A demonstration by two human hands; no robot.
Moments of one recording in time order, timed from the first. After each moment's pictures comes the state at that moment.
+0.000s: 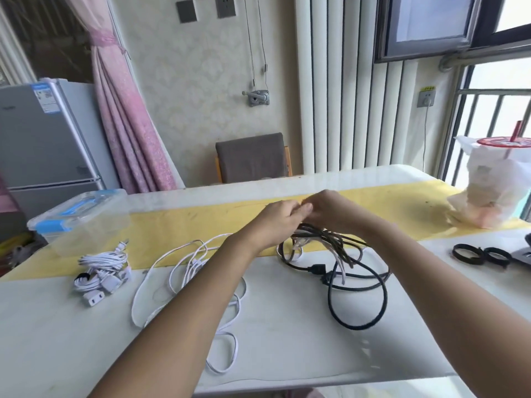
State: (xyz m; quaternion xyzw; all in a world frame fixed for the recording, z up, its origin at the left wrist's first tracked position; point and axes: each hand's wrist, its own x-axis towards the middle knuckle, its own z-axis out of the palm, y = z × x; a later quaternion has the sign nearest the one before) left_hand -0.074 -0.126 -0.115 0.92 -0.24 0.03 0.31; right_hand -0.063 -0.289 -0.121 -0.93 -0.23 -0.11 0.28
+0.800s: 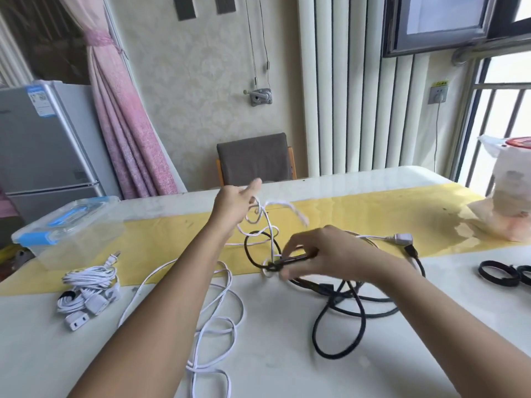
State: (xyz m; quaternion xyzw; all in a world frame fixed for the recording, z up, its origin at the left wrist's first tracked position) left_hand -0.003 -0.086 -0.099 0.85 -0.02 0.13 0.50; right_hand -0.095 -0.278 -0.127 -0.92 -0.25 0.05 0.29
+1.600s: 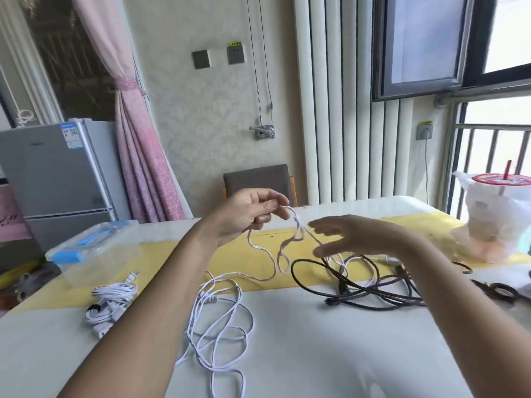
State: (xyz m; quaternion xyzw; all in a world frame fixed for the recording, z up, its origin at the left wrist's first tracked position) left_hand -0.085 -0.074 -0.030 0.76 -0.28 -0.08 0.59; right_hand -0.105 -0.312 -0.068 -0.94 -0.16 0.05 0.29
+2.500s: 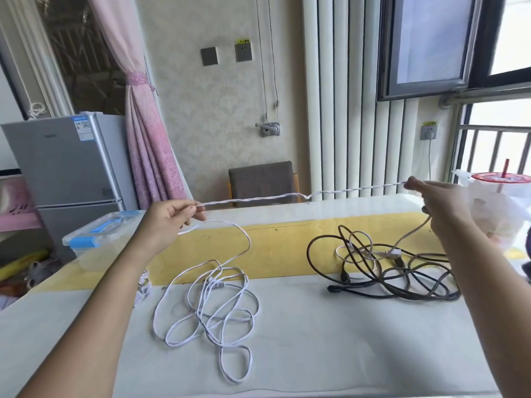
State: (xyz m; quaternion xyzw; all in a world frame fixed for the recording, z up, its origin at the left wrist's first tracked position) left_hand -0.098 0.055 -0.066 0.81 -0.14 0.22 0.52; right_hand -0.103 -0.390 -0.066 -0.68 0.18 -0.32 0.64
